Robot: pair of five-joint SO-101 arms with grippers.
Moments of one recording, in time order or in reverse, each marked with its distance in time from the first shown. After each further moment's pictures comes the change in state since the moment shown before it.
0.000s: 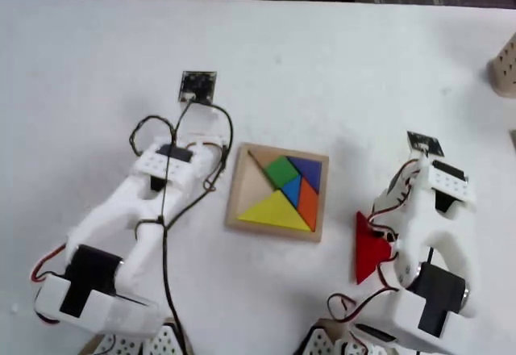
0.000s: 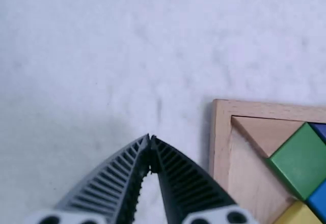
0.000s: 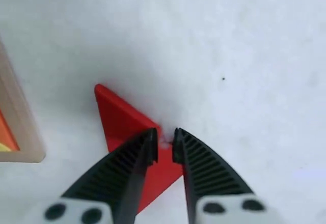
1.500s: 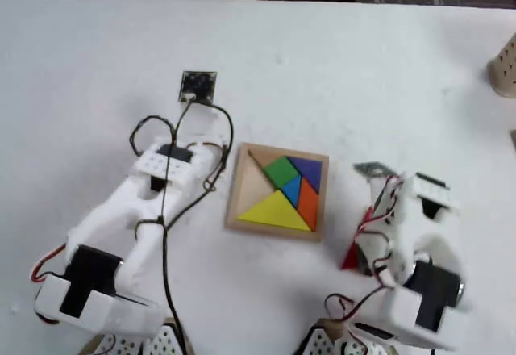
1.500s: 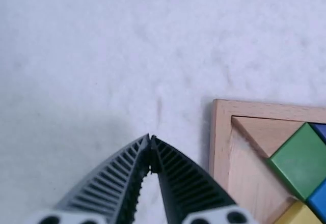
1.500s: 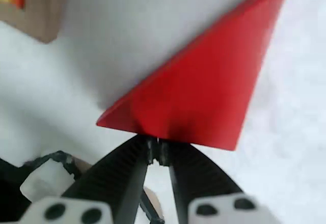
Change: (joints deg) left arm 0.0 0.0 0.0 0.0 0.0; right arm -2.4 -0.3 1.9 5.8 24.9
